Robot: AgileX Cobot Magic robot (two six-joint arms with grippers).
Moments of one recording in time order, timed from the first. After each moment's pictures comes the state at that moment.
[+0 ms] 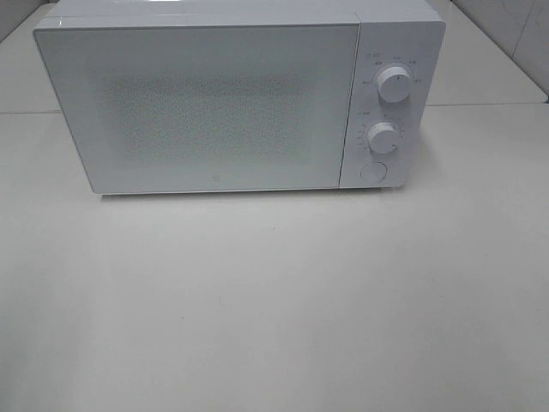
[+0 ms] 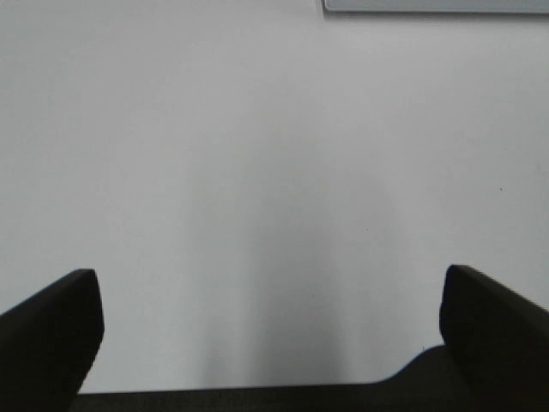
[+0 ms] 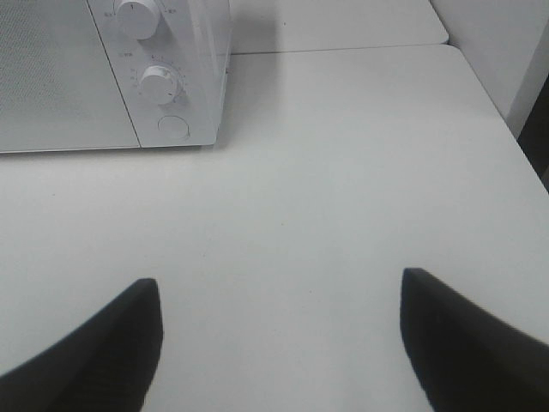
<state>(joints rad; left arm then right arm) -0.03 0.31 -0.52 -0.07 1.07 0.02 0.06 0.00 -0.49 -0.07 0.97 0.04</state>
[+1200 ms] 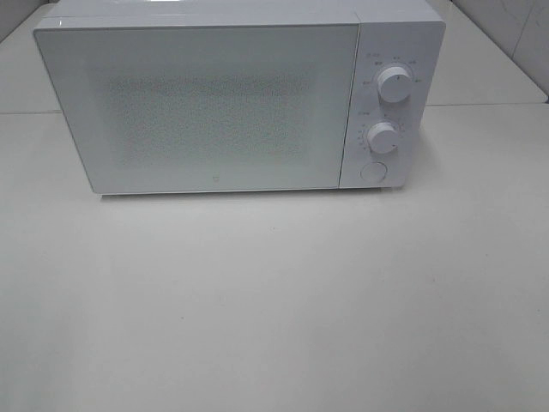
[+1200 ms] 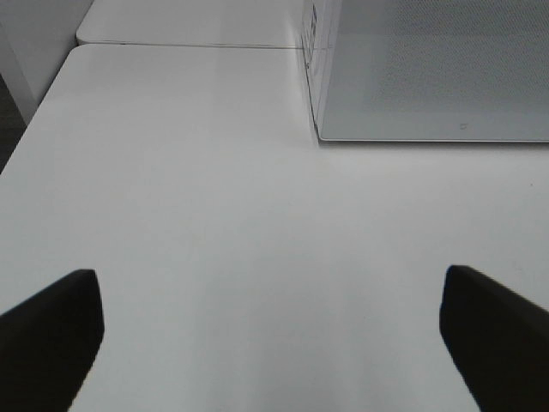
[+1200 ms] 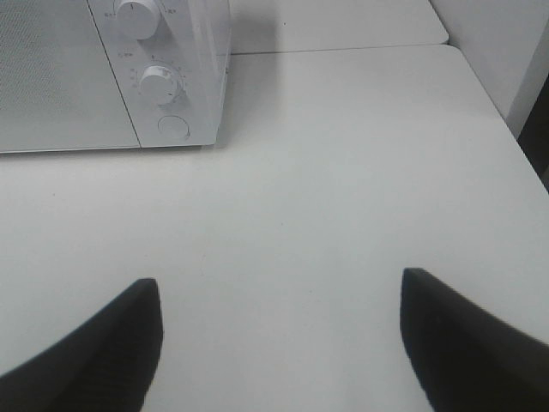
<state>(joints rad) -0.03 0.00 -0.52 -0.05 1.07 0.00 0.06 0.00 -0.49 -0.07 0.97 0.04</state>
